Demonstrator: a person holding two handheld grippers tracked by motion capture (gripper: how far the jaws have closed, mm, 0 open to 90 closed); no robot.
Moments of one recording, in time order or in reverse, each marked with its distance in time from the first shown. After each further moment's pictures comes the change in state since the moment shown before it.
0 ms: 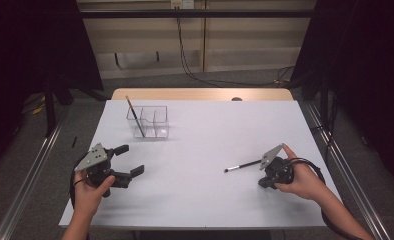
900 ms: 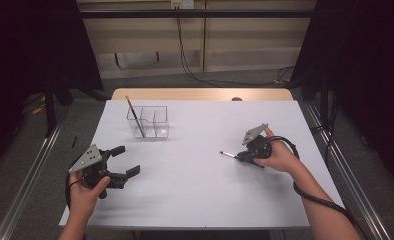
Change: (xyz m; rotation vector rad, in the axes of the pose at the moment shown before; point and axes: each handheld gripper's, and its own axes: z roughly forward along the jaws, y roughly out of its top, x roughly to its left) left arm 0.003 -0.003 -0.010 -0.007 0.007 -0.017; right arm -0.056 0.052 0.038 -0.206 -0.066 -0.019
